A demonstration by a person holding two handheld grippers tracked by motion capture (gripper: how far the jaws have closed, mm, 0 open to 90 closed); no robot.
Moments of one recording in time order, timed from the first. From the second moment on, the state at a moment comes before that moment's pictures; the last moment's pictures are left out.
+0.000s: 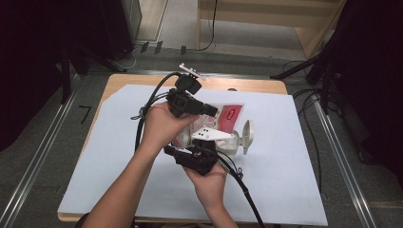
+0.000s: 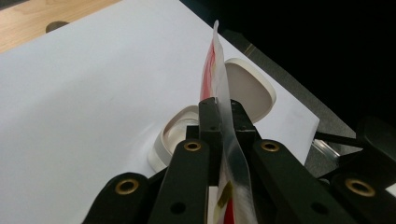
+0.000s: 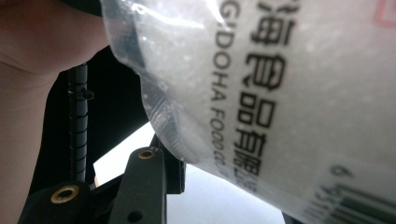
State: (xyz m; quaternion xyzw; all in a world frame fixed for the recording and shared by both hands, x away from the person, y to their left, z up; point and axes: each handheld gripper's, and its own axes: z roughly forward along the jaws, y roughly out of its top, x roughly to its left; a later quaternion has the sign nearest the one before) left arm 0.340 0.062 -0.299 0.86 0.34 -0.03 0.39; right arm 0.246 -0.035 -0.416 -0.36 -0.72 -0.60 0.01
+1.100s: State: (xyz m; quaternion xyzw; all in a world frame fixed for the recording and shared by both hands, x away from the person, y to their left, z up) left arm 0.338 0.070 -0.295 0.85 0.35 -0.03 0.39; right arm 0.248 -0.027 -0.412 -0.35 -0.72 -0.60 0.02
